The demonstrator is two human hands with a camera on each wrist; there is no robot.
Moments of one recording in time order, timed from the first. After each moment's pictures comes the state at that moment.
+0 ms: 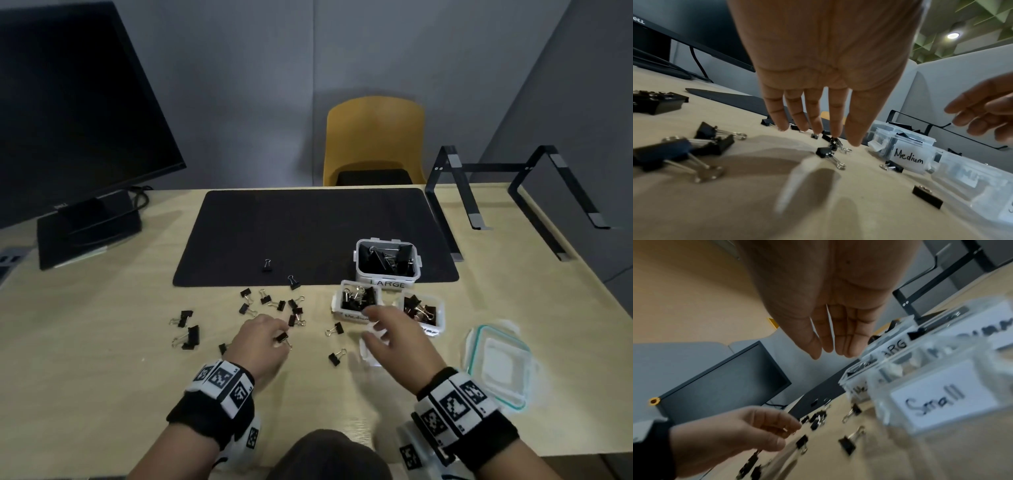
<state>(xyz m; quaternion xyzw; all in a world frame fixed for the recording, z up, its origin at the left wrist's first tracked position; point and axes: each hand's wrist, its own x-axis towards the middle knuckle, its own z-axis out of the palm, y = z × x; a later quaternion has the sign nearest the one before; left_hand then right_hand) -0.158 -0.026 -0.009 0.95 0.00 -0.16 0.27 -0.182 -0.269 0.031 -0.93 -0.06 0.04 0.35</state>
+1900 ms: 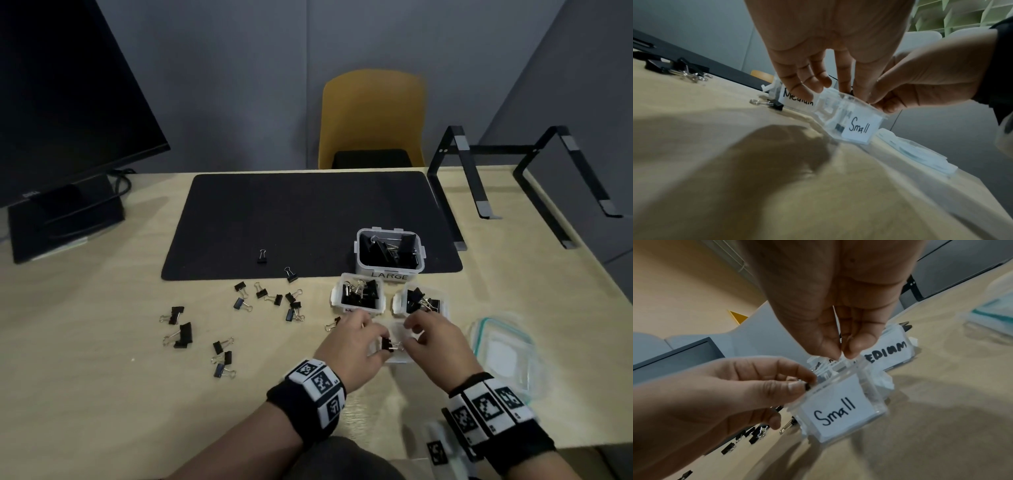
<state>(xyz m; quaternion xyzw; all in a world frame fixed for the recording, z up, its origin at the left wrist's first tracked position) -0.165 -0.144 -0.010 0.90 -0.22 -0.13 0.35 -0.178 -0.311 0.010 -0.96 0.07 0.08 0.26</state>
